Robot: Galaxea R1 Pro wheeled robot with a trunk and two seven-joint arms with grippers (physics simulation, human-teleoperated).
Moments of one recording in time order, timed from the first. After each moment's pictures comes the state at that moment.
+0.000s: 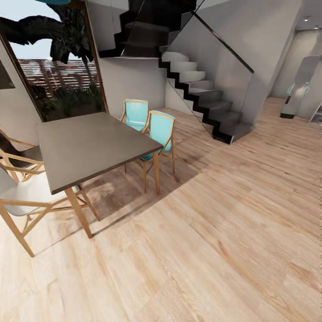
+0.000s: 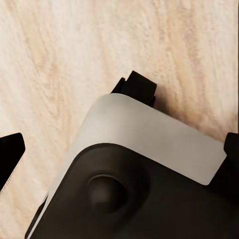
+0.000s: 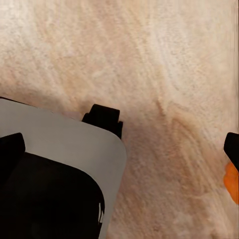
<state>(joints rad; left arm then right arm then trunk) -0.39 0.00 -0.19 0.05 0.69 0.08 0.21 -0.32 -0.13 -0.02 0.08 0.25 -0.23 0.15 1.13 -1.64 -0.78</state>
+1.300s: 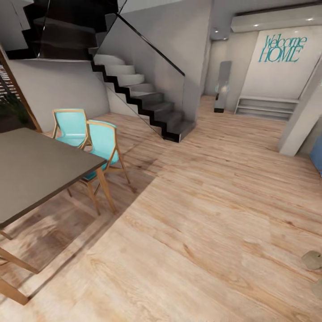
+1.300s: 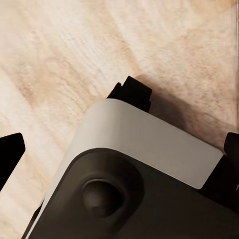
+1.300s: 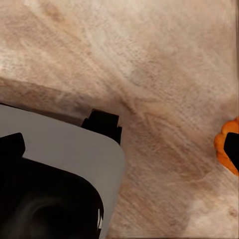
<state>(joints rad) -0.39 0.00 -0.19 0.05 0.69 0.07 0.21 -0.32 -0.13 -0.02 0.08 0.25 -0.23 0.15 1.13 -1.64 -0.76</state>
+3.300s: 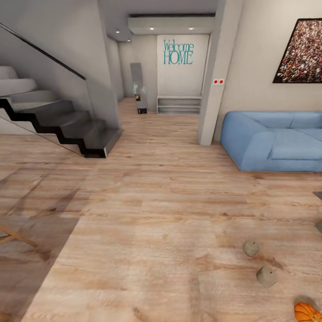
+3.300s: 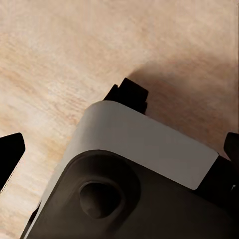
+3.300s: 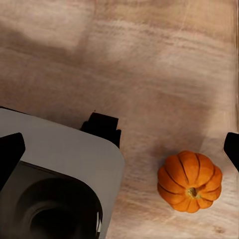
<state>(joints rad) -0.39 0.00 -0.19 0.05 0.69 0.08 0.21 -0.32 -0.13 -0.02 0.08 0.25 -0.23 0.15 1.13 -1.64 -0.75</state>
